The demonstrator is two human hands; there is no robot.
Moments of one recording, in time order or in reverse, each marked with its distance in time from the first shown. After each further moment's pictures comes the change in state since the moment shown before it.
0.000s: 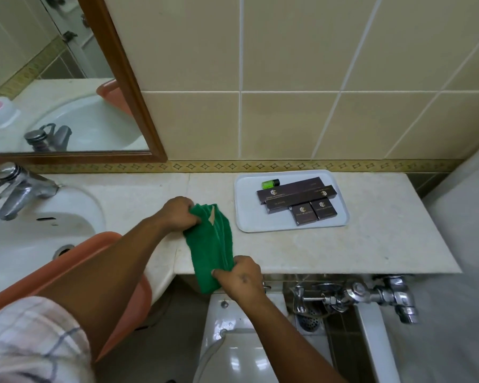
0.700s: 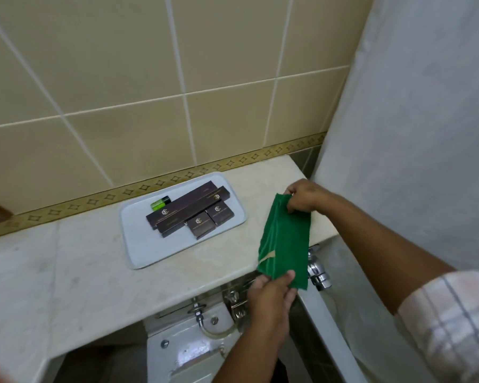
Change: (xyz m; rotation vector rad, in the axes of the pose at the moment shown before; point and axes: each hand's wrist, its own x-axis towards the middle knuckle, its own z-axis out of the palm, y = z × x) left_hand -0.152 0.291 0.247 -1.680 -0.434 -0.508; right_hand 0.061 0.081 -0.371 -0.386 0.212 0.129
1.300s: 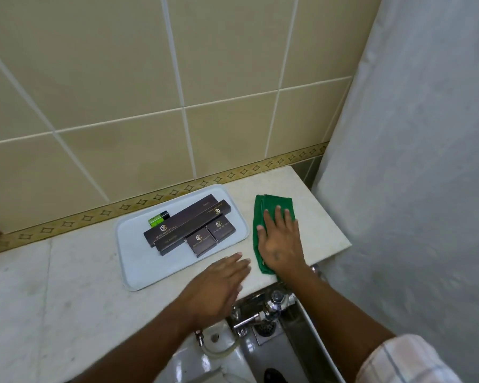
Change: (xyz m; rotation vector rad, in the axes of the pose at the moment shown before) left_hand 0.064 0.130 -0.071 2.200 -0.559 1.138; right_hand 0.014 0.007 0.133 -0.150 0.435 -0.178
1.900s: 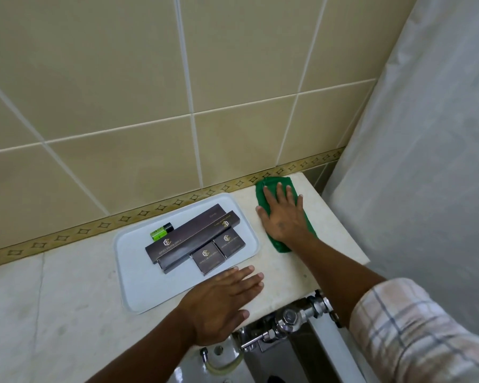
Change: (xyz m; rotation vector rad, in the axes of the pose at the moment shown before) left_hand 0.010 -0.043 0.006 0.086 -0.076 0.191; right_hand 0.109 -0.006 -0.011 -0.152 -0.082 -0.066
